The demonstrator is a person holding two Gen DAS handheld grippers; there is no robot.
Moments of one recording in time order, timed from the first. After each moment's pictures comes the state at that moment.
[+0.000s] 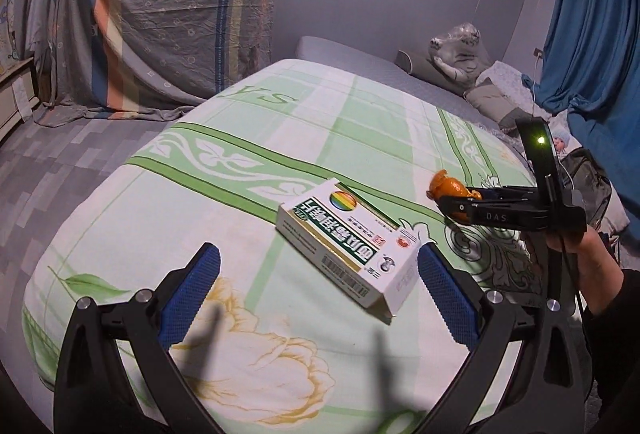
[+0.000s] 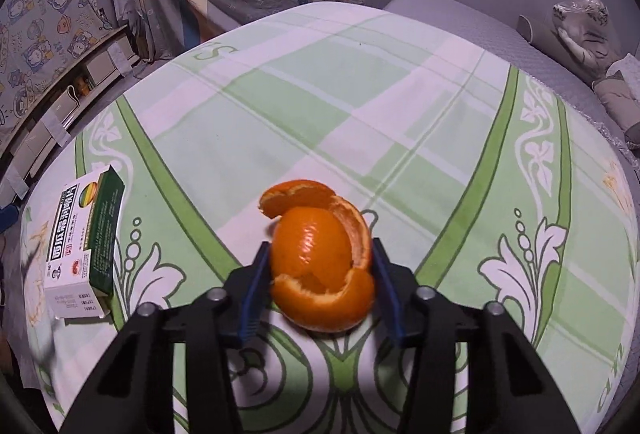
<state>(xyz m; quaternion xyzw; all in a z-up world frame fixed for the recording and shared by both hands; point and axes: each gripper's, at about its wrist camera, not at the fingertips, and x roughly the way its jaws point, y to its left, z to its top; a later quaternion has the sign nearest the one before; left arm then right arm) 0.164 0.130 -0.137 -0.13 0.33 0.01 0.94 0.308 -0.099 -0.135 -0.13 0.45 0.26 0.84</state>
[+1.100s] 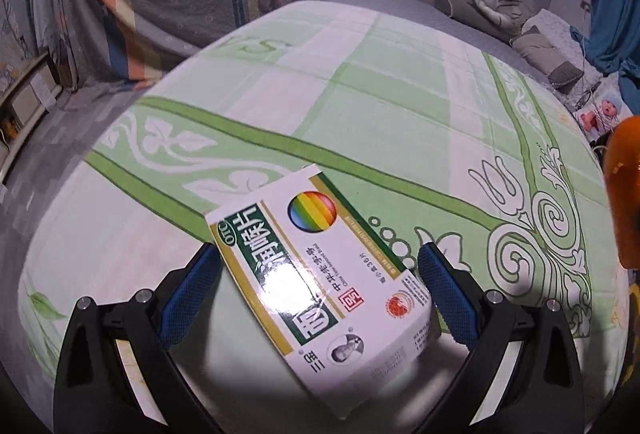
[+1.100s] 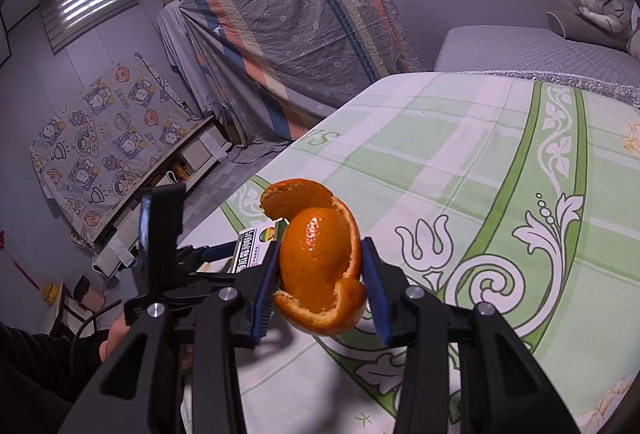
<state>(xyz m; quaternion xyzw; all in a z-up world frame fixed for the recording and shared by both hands) 0.255 0.086 -0.173 -0.10 0.44 0.08 0.89 0.231 -0.162 -0.059 0.07 0.37 0.41 0.83</state>
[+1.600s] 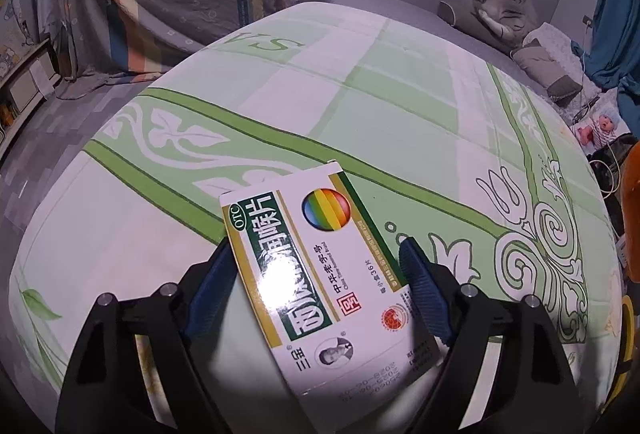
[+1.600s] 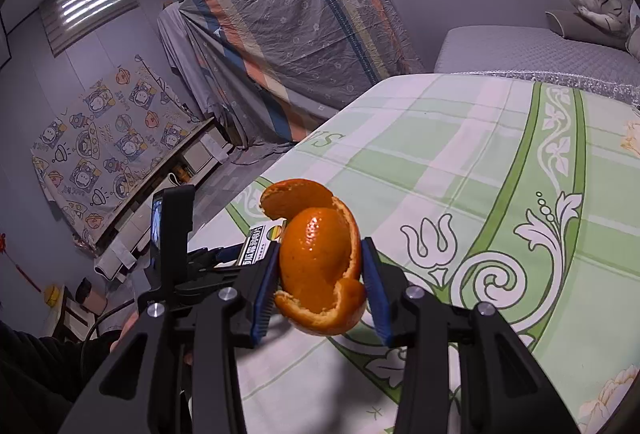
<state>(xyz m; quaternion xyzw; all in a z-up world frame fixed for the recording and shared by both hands) 0.249 0.100 -0.171 -0.12 0.42 0.08 0.89 0.223 -0.160 -0.051 0.07 0.37 0.41 0.83</state>
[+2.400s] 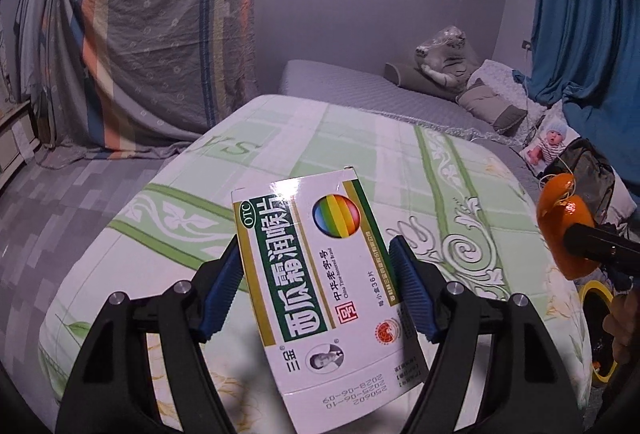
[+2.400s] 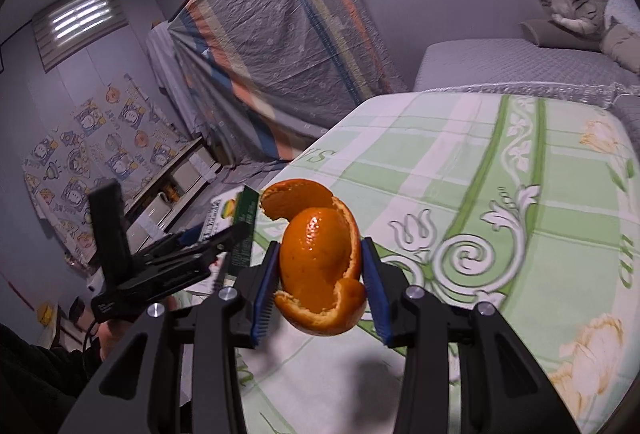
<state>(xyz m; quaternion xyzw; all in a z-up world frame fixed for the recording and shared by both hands) 0.179 0.070 -0.079 -0.08 0.29 0.01 0.95 0.172 -0.195 -0.019 0.09 0.35 0.36 0.86</state>
